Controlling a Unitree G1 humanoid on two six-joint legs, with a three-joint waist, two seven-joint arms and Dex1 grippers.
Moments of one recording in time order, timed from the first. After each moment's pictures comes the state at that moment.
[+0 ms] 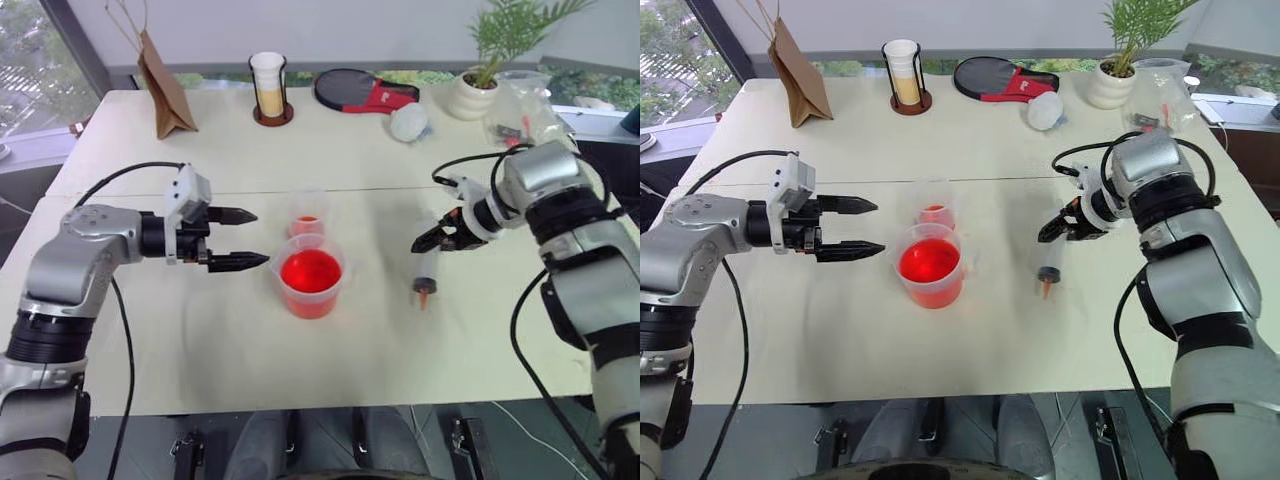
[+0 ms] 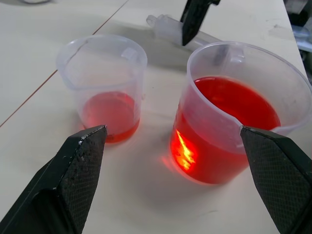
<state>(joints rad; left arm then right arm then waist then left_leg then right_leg) -0.52 0.80 0.01 -0.06 -0.49 0.58 -1.22 -1.25 -0.67 0.51 0.84 0.33 1.40 0.85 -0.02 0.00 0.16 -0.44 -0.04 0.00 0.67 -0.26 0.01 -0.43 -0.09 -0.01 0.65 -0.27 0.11</state>
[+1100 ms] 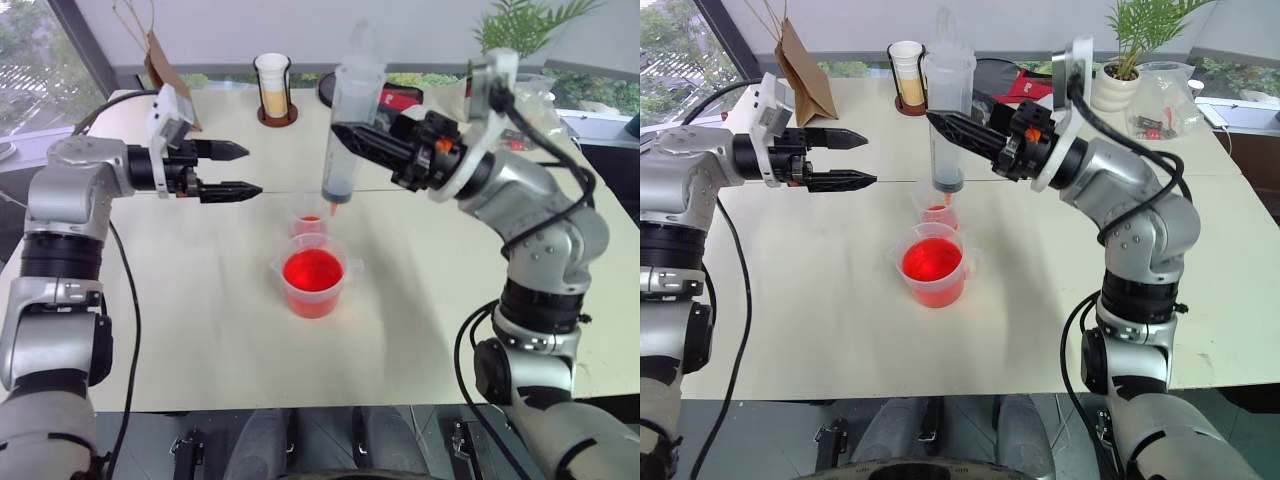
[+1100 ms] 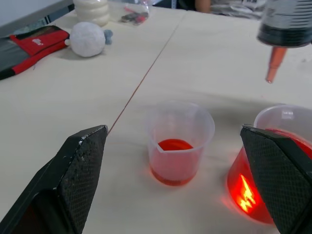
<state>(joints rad) -0.97 0.75 -0.04 0.48 -0.37 0.41 -1.39 -0.78 -0.31 -0.20 -0.32 0.70 0.85 0.77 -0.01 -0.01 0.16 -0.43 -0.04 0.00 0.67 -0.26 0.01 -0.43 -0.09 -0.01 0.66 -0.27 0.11</state>
